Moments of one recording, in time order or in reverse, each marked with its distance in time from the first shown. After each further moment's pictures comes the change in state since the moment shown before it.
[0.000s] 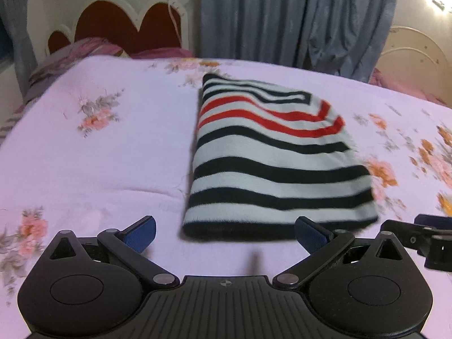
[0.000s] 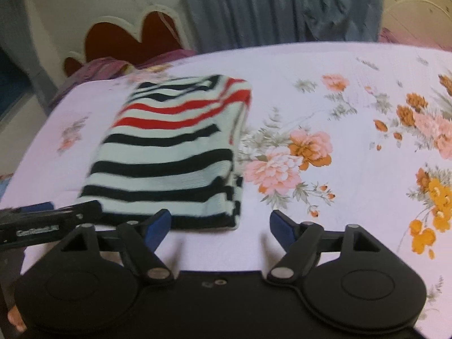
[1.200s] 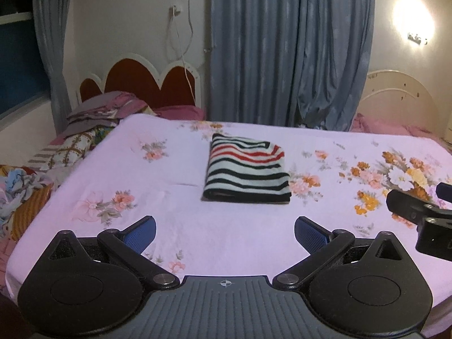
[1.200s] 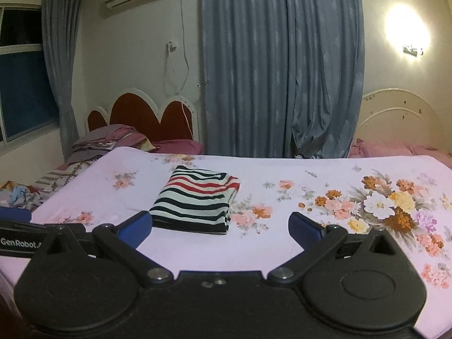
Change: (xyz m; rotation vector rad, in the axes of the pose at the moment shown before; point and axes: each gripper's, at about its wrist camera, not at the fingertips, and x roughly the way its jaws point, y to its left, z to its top) left arm -0.314 -0.016 -0.114 -0.026 -0.241 0.050; right arm -0.287 0.060 -0.118 -0.169 -0.438 -0.118
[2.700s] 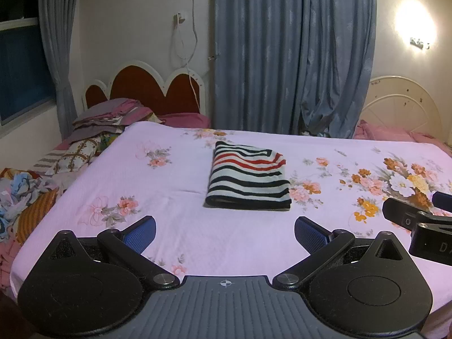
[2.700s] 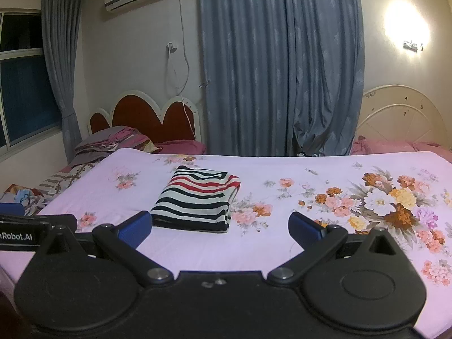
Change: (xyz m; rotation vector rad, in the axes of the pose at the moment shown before) left arm -0.018 -0.013 -0.001 -0.009 -0.026 0.025; right arm -0.006 0.003 -0.003 0.024 0.007 0.008
